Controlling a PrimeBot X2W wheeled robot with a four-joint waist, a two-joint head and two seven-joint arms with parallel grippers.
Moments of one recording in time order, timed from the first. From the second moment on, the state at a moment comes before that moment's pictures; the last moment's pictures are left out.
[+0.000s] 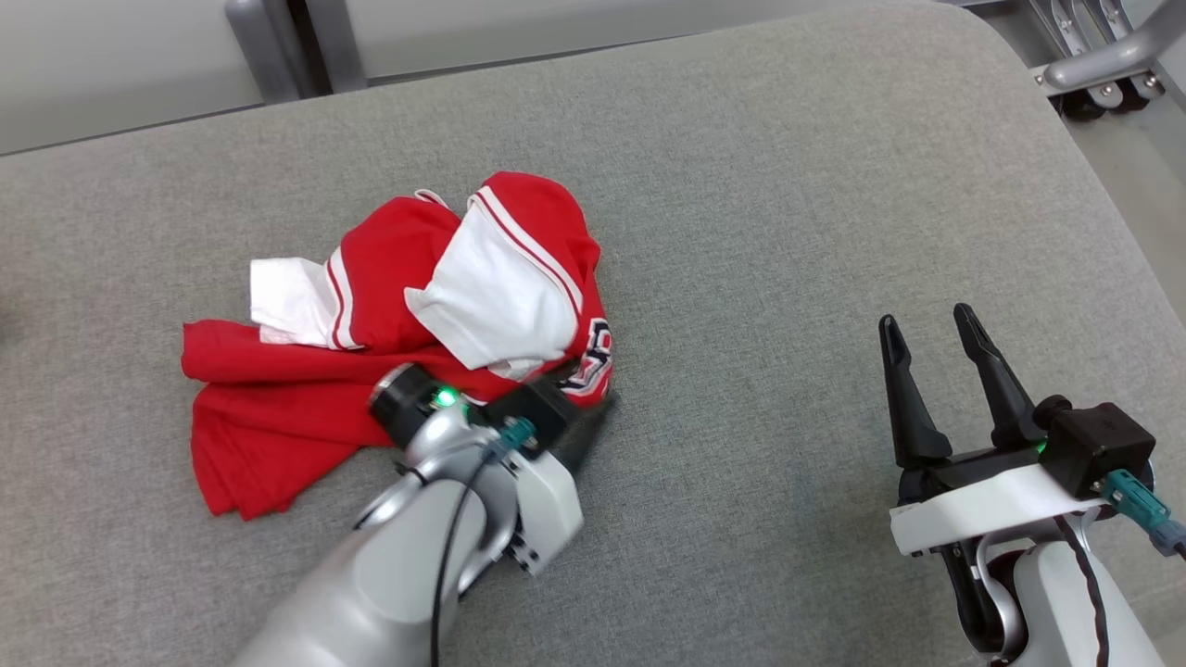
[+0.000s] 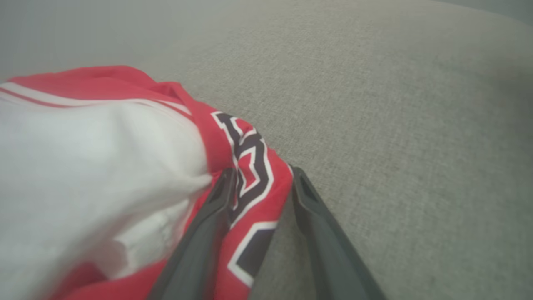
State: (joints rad) left arm -0.71 0.05 -0.89 0.89 -0.31 -0.08 -0.25; right arm -0.25 -0.05 0.09 0.23 0.21 0.13 -0.26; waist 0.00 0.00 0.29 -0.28
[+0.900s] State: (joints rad) left arm -0.46 0.18 -0.82 0.50 -0.42 0.09 -0.26; right arm -0.23 -0.05 0.26 0.32 0.19 0.13 -0.26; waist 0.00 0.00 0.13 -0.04
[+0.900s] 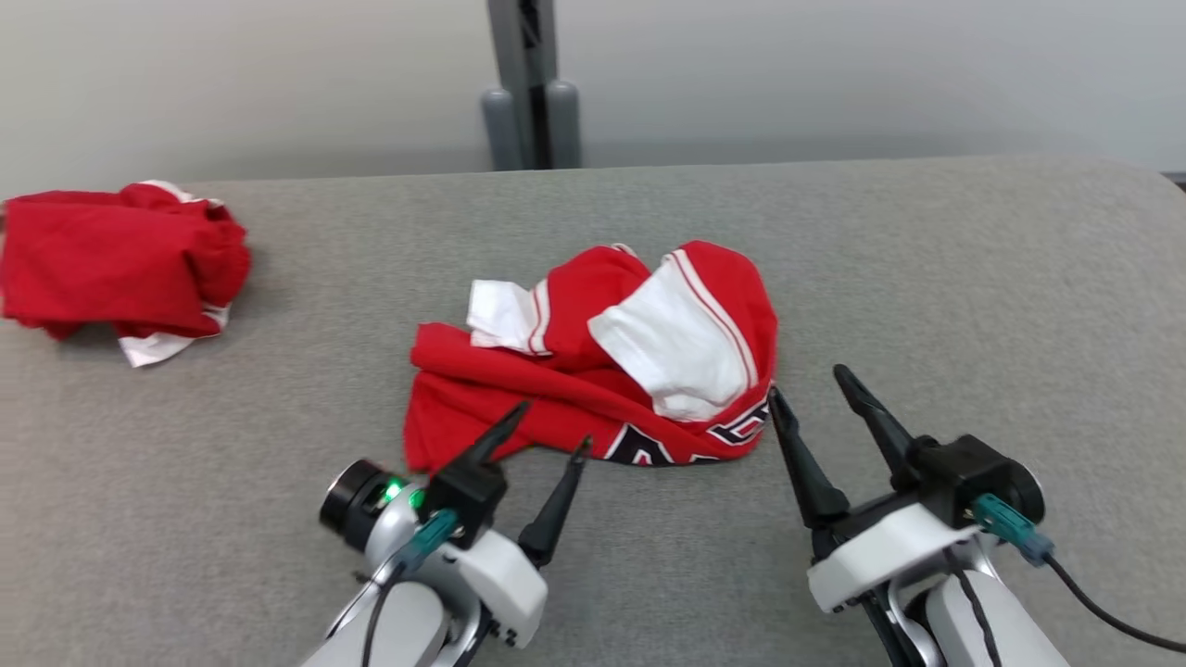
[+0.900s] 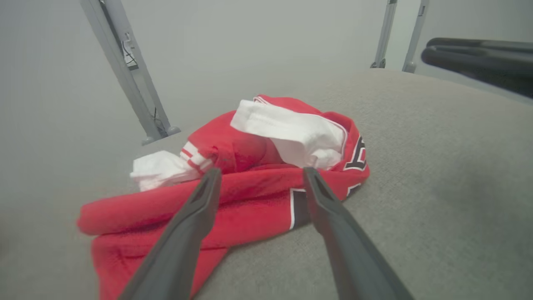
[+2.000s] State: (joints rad) left arm -0.25 0.18 -0.63 0.32 -0.37 0.10 -0.26; right arm -0.71 -0.05 0.36 1.00 0.15 0.13 -0.26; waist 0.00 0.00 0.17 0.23
